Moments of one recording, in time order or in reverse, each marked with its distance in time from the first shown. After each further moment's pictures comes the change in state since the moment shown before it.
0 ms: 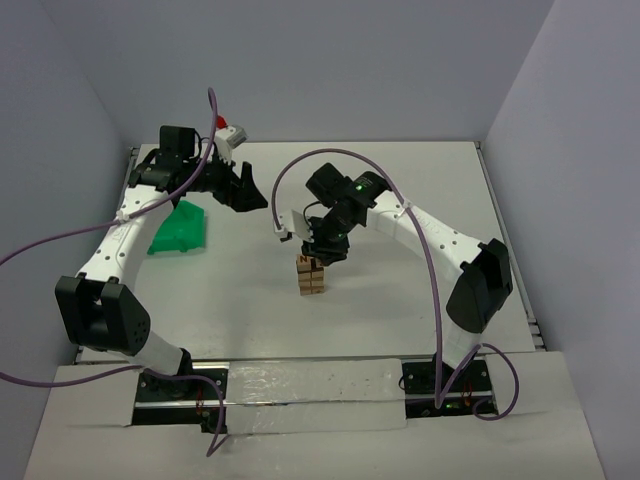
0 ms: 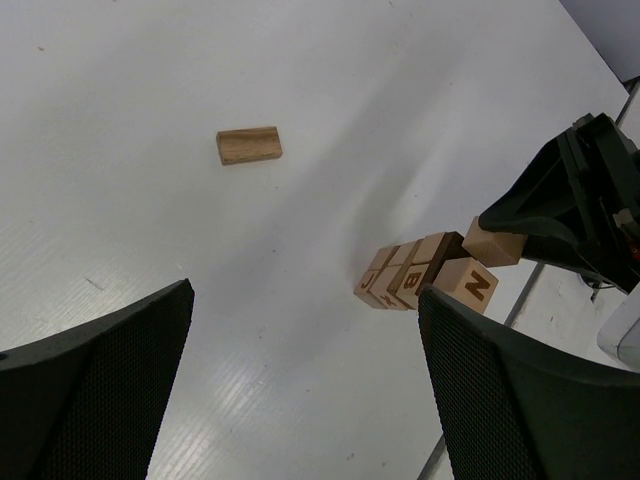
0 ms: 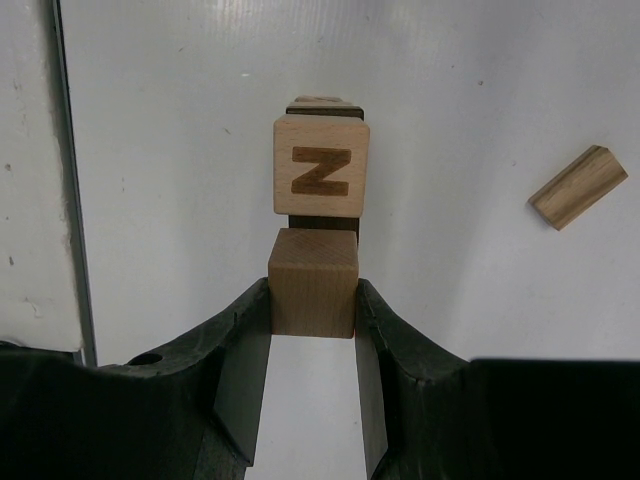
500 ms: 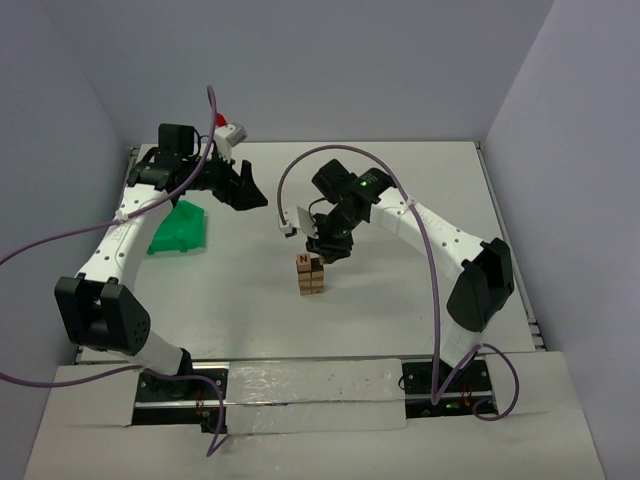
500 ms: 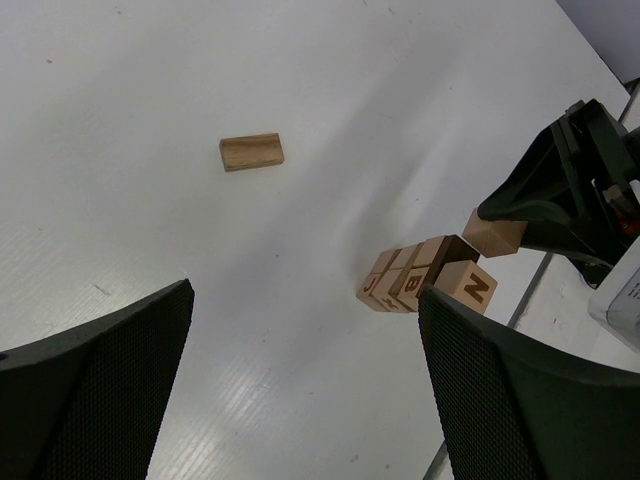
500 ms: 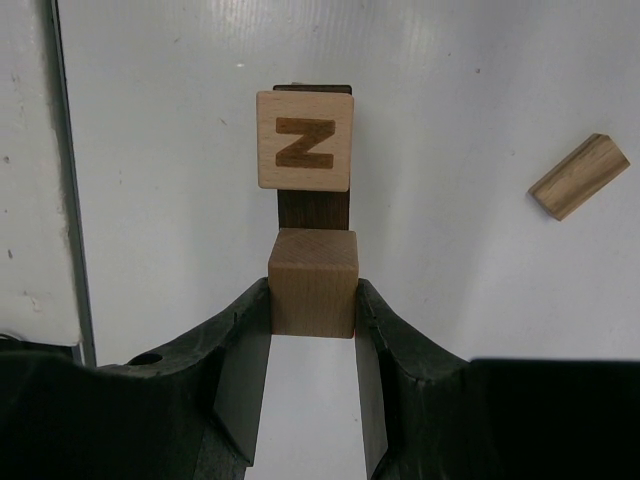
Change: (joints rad) left arm 0.000 0.001 0.017 -0.005 0.001 0.007; right arm -0.037 0.000 0.000 -0.012 -0.024 -0.024
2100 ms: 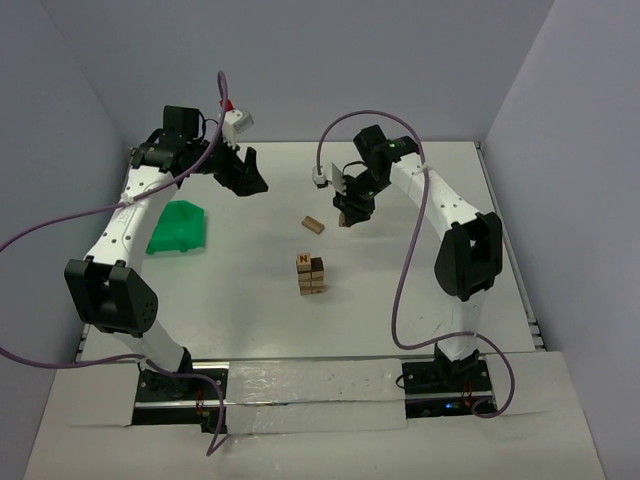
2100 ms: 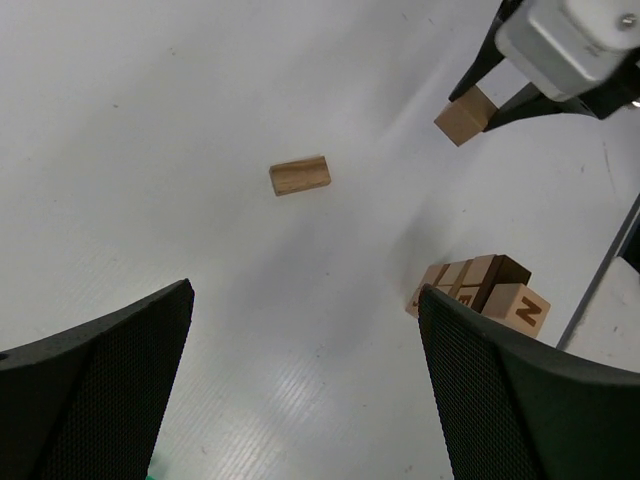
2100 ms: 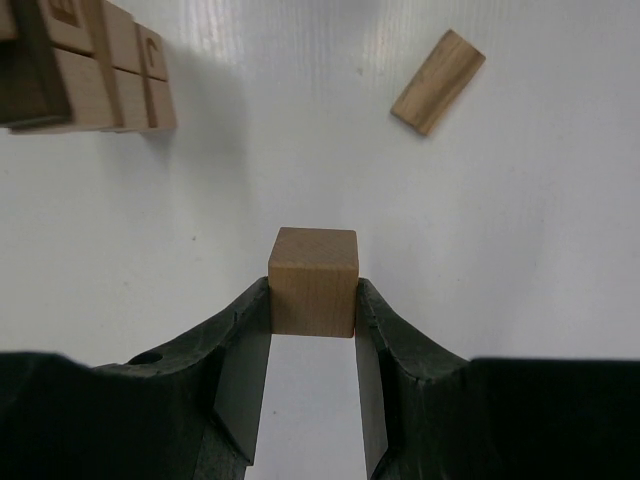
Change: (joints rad) left arm -0.013 0.121 0.195 -0.075 -0.058 0.104; right arm -0.322 0.200 0.171 -0.001 -0.142 -0.152
